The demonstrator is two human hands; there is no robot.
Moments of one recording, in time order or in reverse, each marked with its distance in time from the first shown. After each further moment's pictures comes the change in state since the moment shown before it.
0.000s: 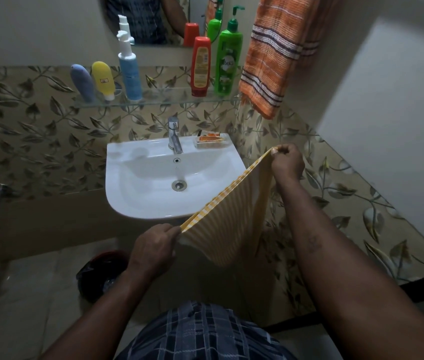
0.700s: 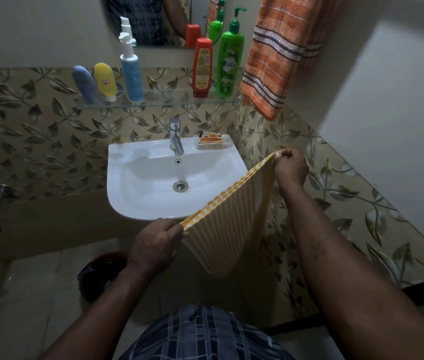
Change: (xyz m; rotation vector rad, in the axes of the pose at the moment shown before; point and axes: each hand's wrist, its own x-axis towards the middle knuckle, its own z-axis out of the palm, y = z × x) left_hand 0.007 0.001 -0.008 0.014 0.240 0.172; right_hand 0.002 0.010 -0.002 -0.025 0.035 -0.008
